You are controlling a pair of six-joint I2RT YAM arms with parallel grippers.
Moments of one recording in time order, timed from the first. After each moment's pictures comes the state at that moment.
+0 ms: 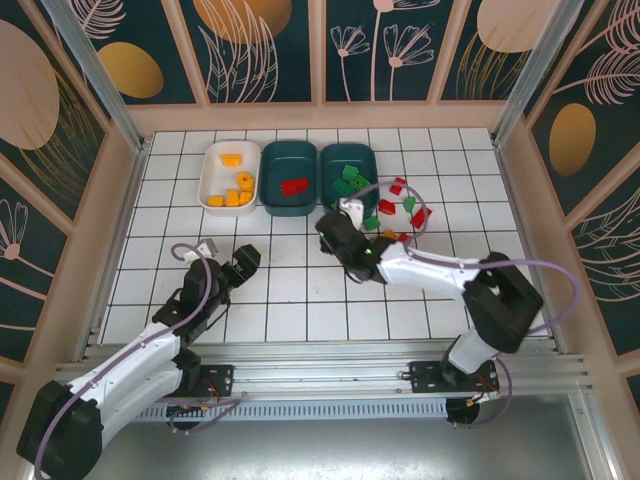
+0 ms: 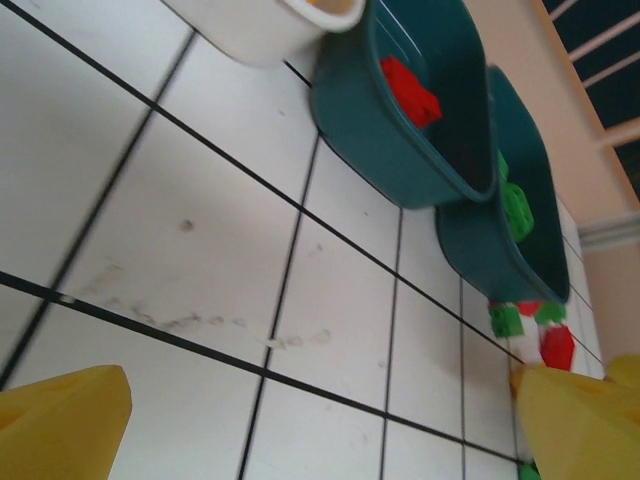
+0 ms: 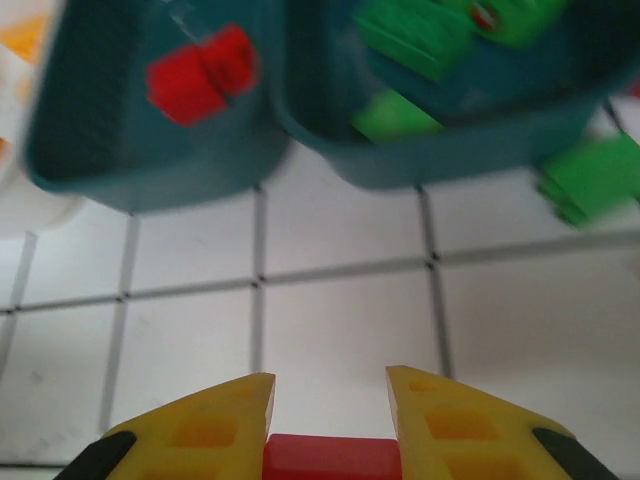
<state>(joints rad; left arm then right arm) -0.49 0.79 0.22 0.08 -0.13 -1.02 0.90 1.61 1.01 -0.13 0.45 0.78</state>
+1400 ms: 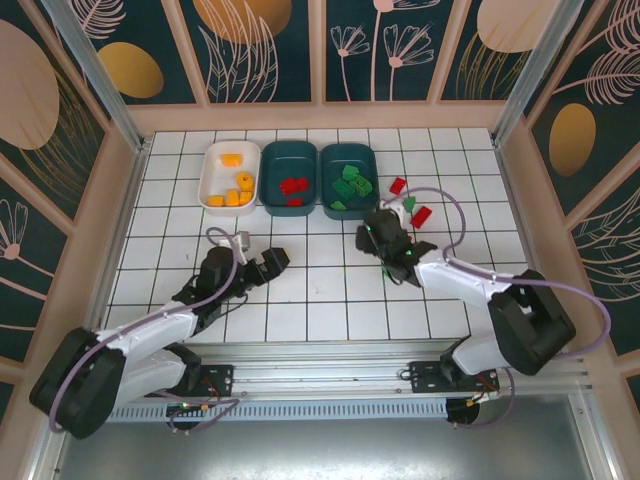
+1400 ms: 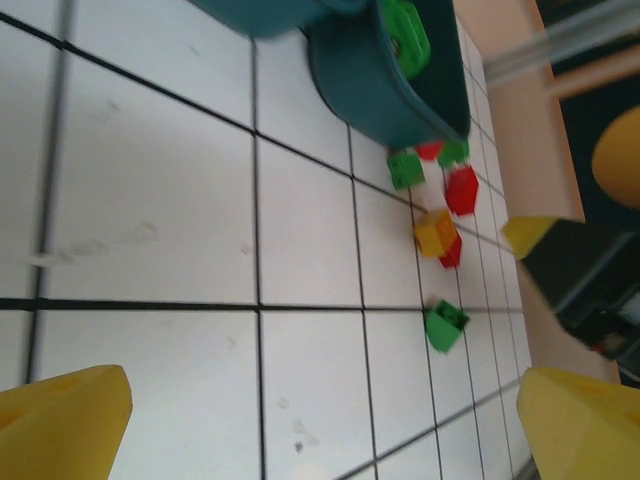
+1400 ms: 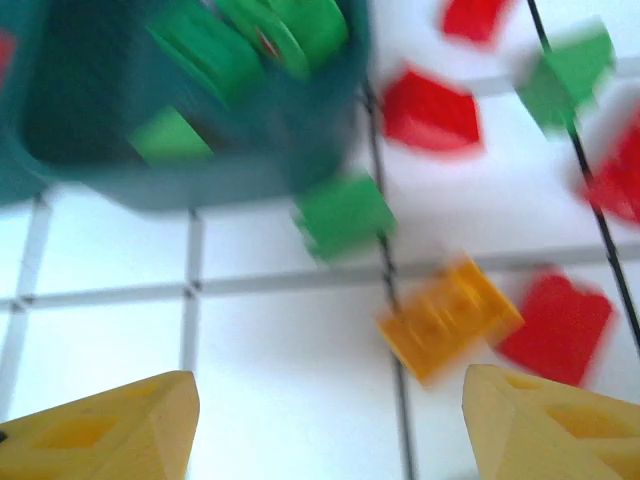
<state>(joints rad) -0.56 1.14 0.29 0.39 0.26 -0.98 0.65 1.37 0.69 -0.14 0.37 0.57</state>
